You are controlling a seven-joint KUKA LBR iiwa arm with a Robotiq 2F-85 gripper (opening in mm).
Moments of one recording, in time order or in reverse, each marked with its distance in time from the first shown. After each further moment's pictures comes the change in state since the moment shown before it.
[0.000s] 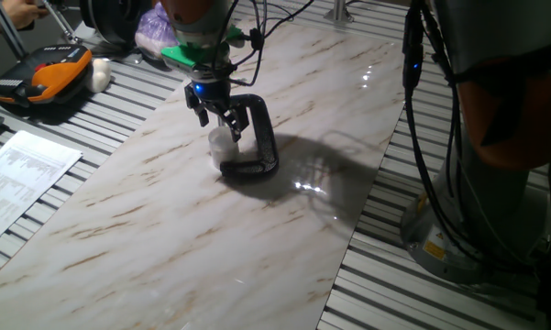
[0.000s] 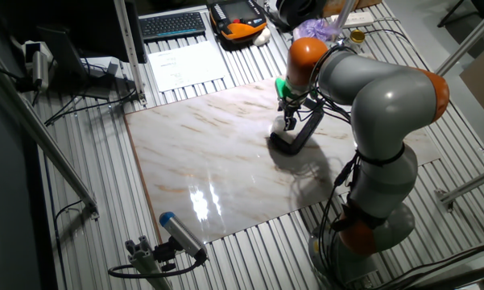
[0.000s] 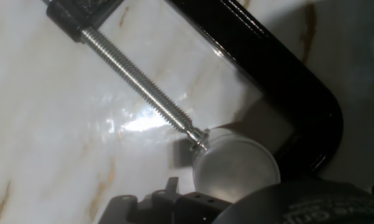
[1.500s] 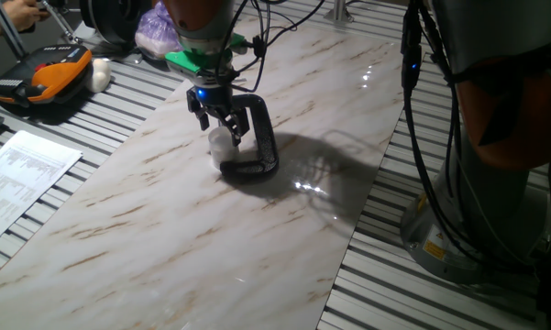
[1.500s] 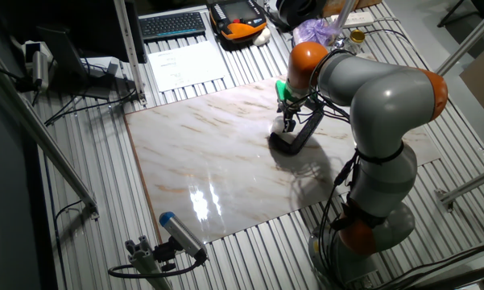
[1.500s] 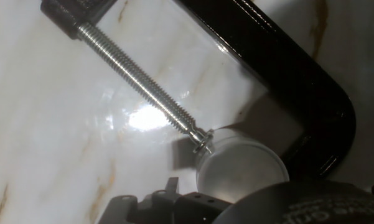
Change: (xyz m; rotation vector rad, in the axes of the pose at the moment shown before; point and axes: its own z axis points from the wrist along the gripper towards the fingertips) arm -0.001 0.002 0.012 -0.015 0.015 0.005
